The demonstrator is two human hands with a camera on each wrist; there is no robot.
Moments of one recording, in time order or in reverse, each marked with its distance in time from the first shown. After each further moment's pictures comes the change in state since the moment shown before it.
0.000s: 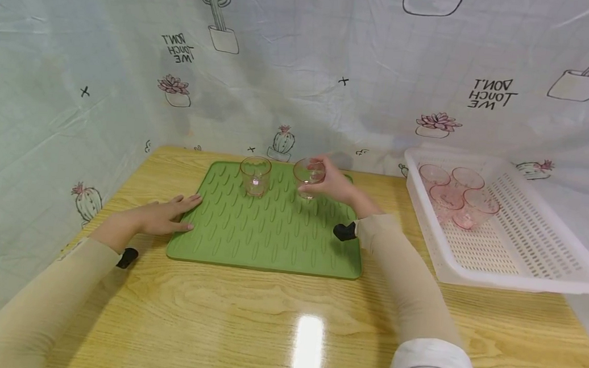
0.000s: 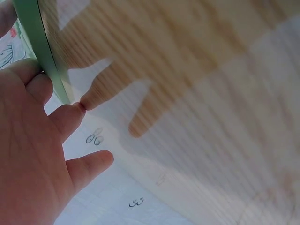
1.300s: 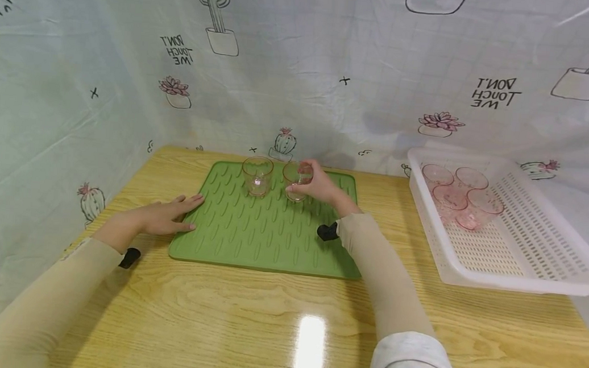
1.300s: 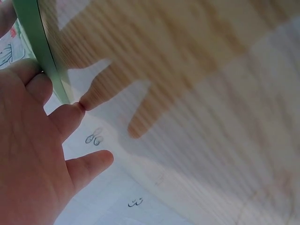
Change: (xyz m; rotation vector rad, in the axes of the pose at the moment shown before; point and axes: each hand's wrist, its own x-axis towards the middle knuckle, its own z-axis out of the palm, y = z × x) left_hand 0.005 -0.002 -0.001 0.017 -0.016 -0.006; right_hand 0.027 0.012 0.027 0.101 0.023 0.084
